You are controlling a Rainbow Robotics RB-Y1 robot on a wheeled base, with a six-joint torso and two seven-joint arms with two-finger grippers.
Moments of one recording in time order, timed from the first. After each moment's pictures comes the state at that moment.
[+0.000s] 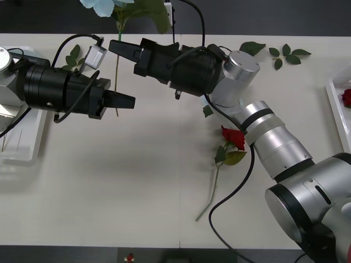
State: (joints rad) right arm -0.86 -0.08 0.20 -0.95 -2.16 1.03 2.65; left arm -0.63 0.66 -0.20 -1.22 2.03 1.45 -2.44
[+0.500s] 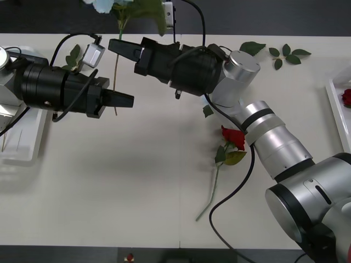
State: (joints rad) right arm -0.86 -0.09 0.20 -0.95 -2.17 1.03 2.65; left arm -0.63 0.66 -0.18 -1.22 2.03 1.47 -2.44
